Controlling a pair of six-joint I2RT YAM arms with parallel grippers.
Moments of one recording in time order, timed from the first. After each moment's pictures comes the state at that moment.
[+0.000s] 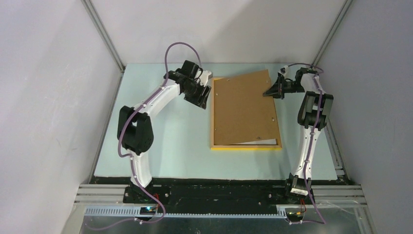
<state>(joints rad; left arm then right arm) -0.45 1.93 1.72 -0.85 0.25 0.08 -0.20 2.54 2.18 -1.18 -1.25 -0.10</state>
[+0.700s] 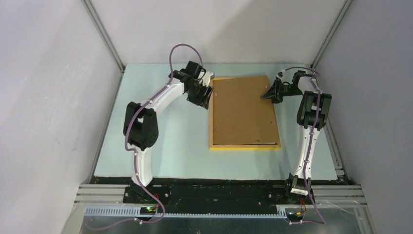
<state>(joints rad) -0.46 2.02 1.78 -0.85 0.25 0.04 -0.19 2.54 2.10 -1.04 -1.16 -0.05</state>
